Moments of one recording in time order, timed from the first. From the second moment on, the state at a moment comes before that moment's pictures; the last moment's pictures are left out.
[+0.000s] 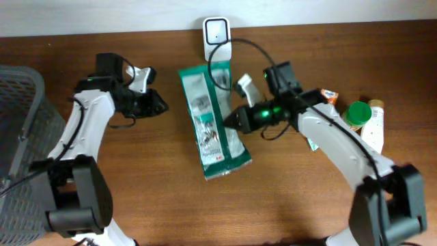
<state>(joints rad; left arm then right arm) 0.04 1.87 1.45 -0.86 0.56 0.05 0.33 1.70 1.28 -0.64 -0.81 0.07</state>
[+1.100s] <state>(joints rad) 0.09 1.87 1.45 -0.82 0.41 0.05 0.46 2.23 1.53 0.85 0.85 -1.18</state>
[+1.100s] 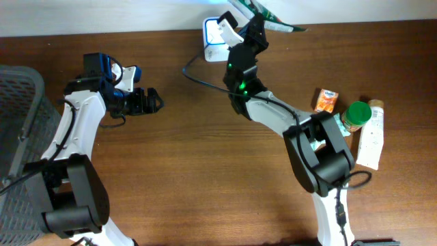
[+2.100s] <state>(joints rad) 0.09 1.87 1.45 -0.82 0.41 0.05 0.40 2.45 1.74 0.68 0.69 -1.26</state>
